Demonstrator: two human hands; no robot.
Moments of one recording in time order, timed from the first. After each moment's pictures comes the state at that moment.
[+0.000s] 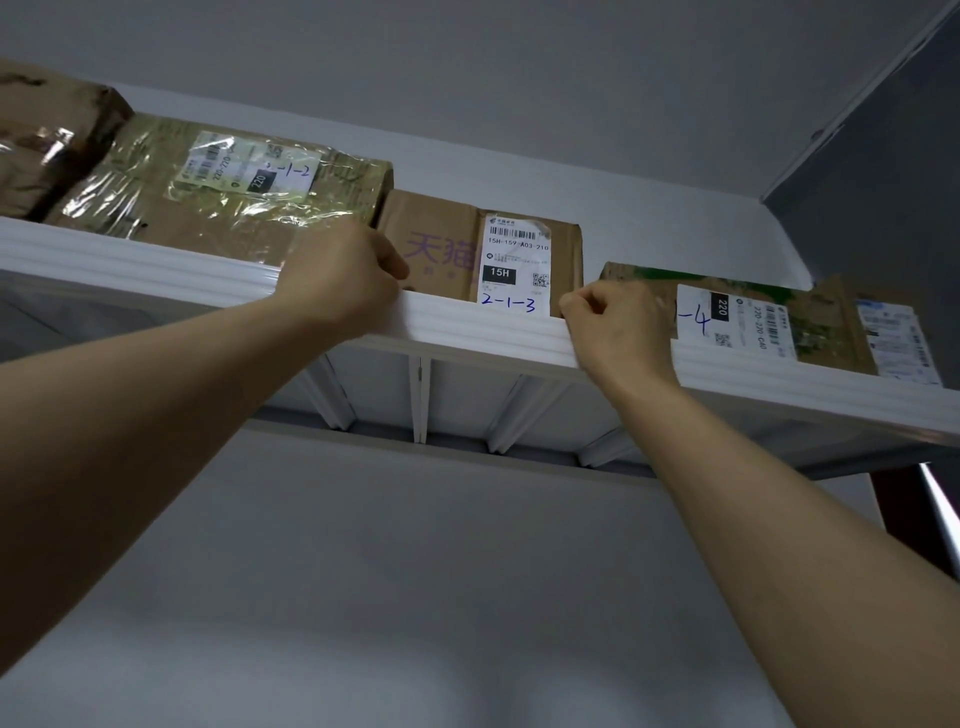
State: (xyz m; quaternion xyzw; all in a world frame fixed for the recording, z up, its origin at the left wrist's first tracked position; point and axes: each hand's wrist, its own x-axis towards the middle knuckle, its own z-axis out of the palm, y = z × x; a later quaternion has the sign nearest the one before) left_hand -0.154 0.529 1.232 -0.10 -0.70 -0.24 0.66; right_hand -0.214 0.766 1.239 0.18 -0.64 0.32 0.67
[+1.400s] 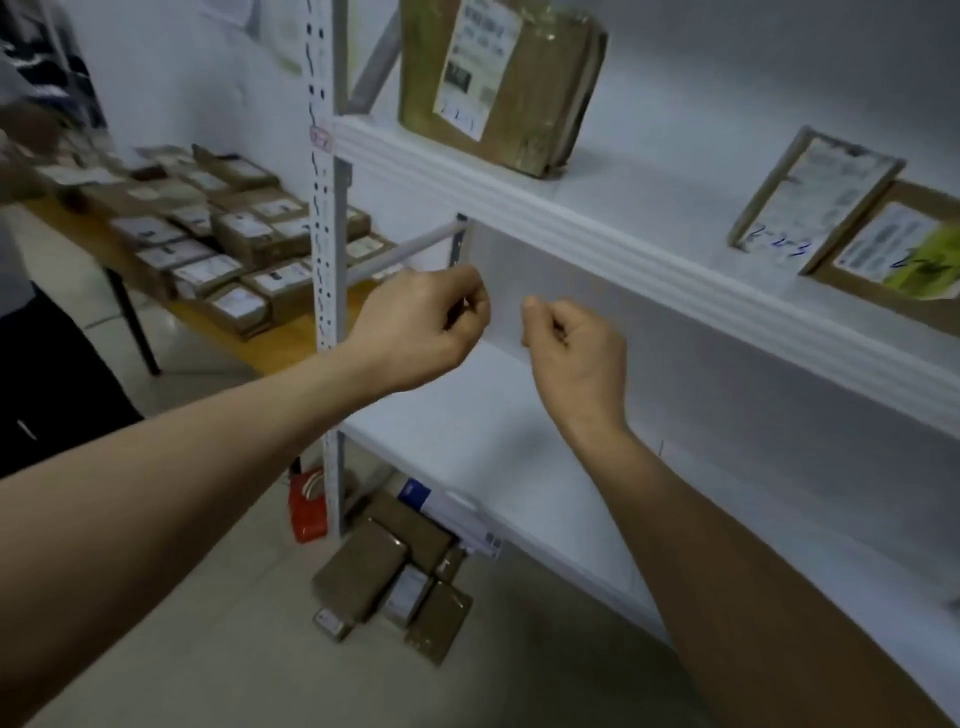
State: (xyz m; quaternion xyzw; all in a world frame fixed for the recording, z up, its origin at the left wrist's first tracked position) left_hand 0.089 0.200 0.710 0.03 -0.92 -0.25 0.31; right_hand -0.006 0.350 0.693 0.31 -0.83 0.43 0.17
